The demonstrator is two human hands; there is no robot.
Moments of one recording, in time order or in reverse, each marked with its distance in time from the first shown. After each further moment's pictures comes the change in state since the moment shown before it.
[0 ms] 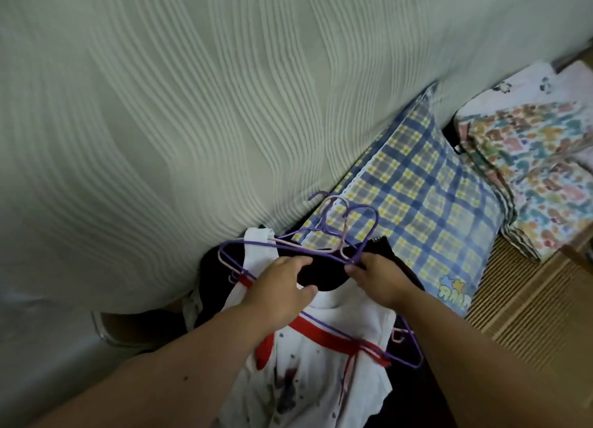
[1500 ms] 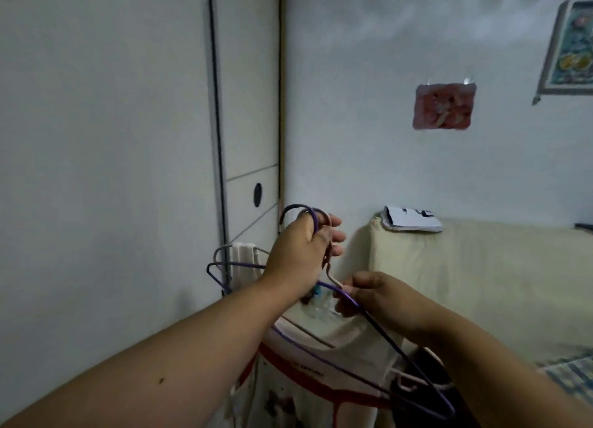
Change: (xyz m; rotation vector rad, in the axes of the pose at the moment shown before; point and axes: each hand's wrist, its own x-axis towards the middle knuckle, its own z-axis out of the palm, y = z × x) left_hand -0.840 0.102 -0.059 -0.587 1.313 0.265; right_hand -0.745 -0.270 0.142 -0.106 -0.425 -1.002
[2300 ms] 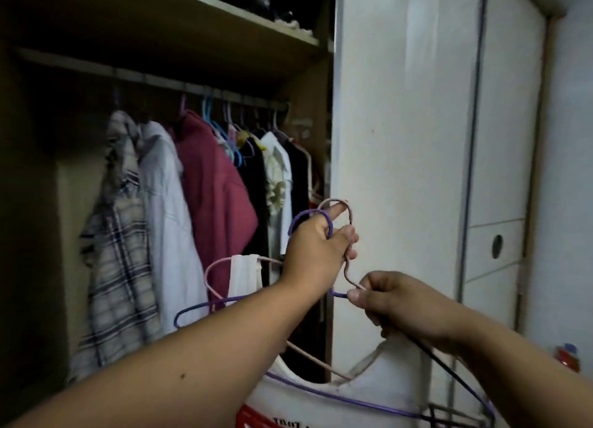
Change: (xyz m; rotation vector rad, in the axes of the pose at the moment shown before) left_hand -0.303 0.217 -0.182 0.361 0.725 0.018; right_hand -0.192 -0.219 0.207 0.102 -0.592 -0.549
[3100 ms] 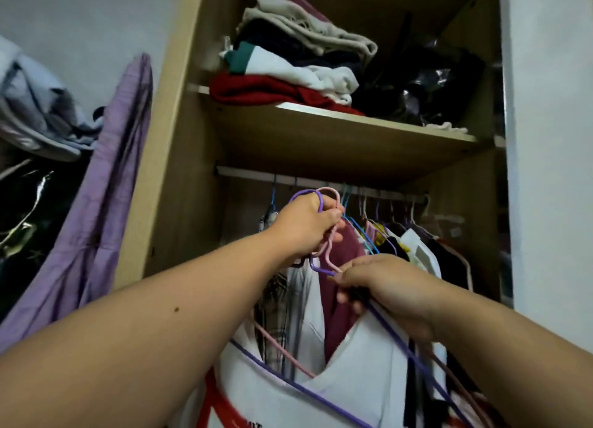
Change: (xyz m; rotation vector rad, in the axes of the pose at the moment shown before) left_hand 0.098 0.122 -0.229 0.474 0.197 0.073; right_hand 0.138 -0.213 0.097 0.215 -0.242 -0.345
